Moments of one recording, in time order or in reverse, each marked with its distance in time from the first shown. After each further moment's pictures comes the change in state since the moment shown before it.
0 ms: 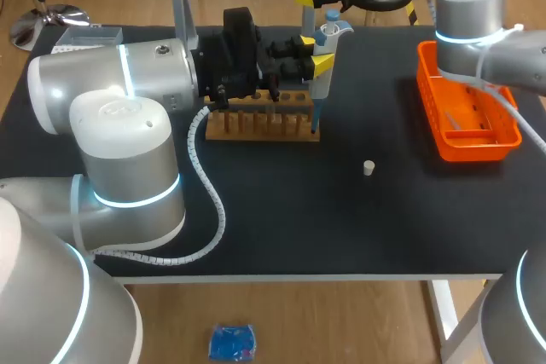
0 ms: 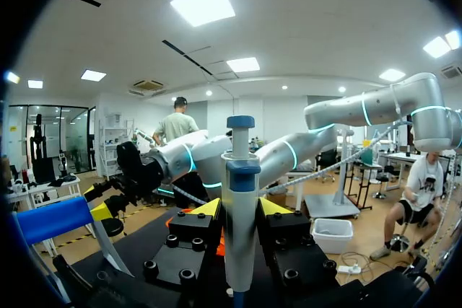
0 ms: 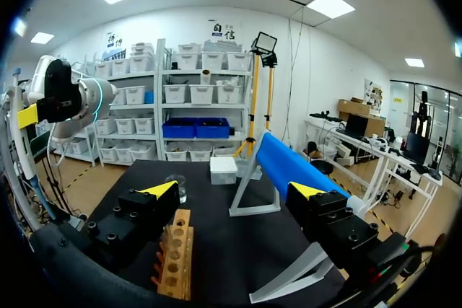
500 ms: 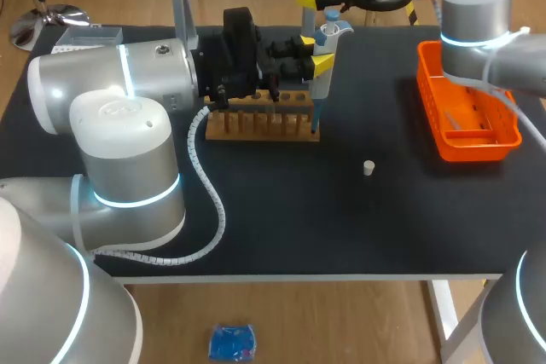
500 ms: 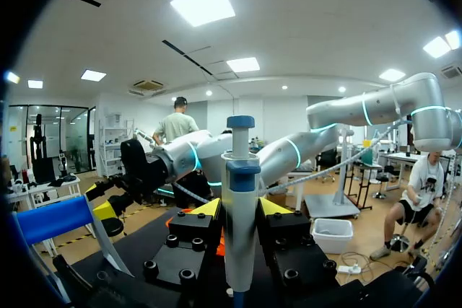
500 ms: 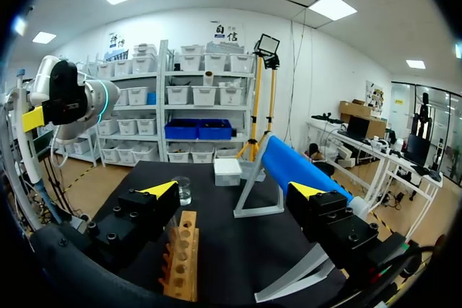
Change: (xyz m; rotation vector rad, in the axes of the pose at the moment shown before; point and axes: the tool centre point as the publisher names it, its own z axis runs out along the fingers) left arm 0.000 0.000 0.000 0.000 0.000 0.000; right arm 0.010 0.005 -0.004 -0.006 0.006 -0.003
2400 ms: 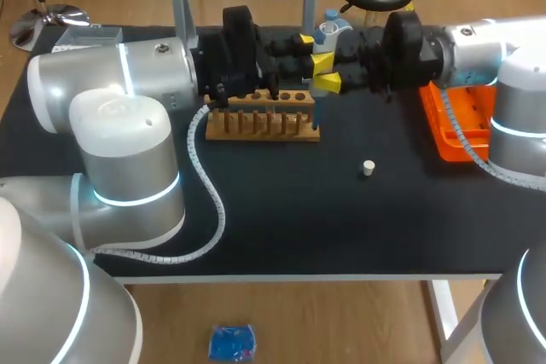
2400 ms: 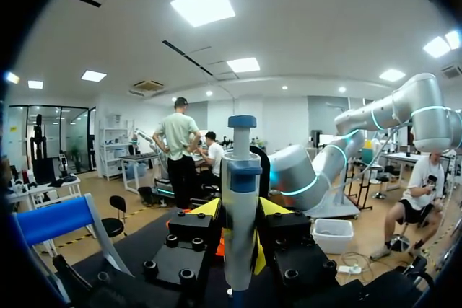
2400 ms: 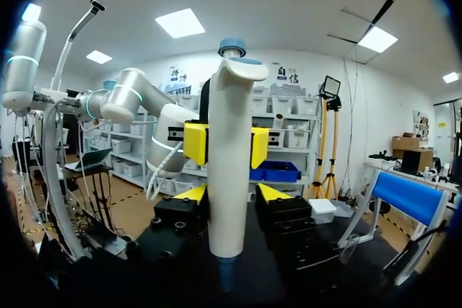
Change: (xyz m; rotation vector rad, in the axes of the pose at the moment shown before) left arm -0.001 -0.001 0.000 0.001 0.001 0.000; right arm 0.266 0.025 -0.049 -0.273 0.326 -0.050
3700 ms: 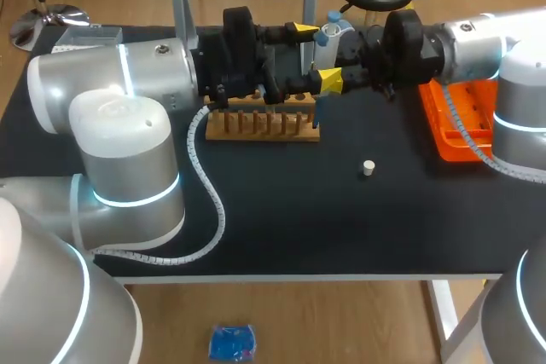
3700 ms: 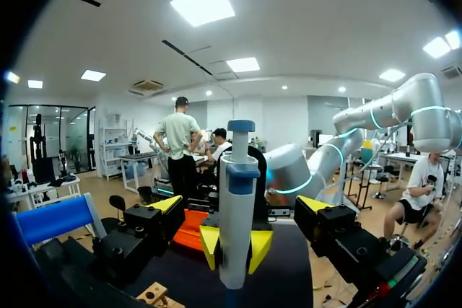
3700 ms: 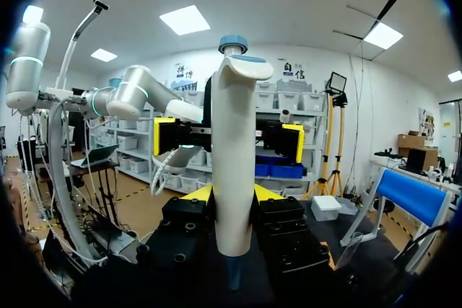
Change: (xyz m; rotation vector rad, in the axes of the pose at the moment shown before) left arm 0.001 0.000 0.000 -0.001 0.000 0.000; right arm 0.002 -0.004 -0.002 0.026 0.040 -0.001
